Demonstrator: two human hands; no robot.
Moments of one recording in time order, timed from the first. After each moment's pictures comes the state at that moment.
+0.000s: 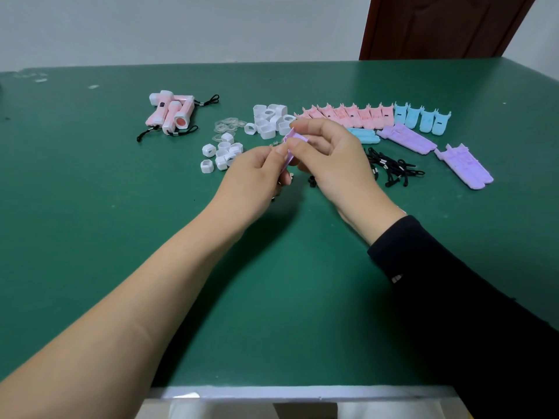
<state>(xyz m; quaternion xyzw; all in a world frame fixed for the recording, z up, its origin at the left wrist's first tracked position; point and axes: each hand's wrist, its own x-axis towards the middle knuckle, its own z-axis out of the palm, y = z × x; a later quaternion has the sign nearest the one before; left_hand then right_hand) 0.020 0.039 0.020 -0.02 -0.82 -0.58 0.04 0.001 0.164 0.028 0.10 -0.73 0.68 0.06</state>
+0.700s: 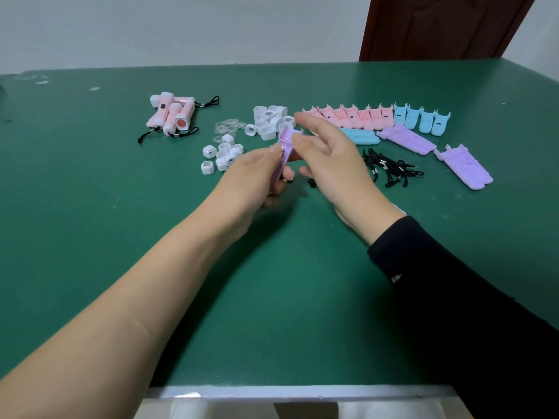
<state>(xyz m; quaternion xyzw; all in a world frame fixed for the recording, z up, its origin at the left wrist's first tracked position) 0.021 0.038 0.025 0.02 -0.72 -0.69 -0.04 -0.001 0.163 0.024 0.11 -0.73 0.67 0.05</state>
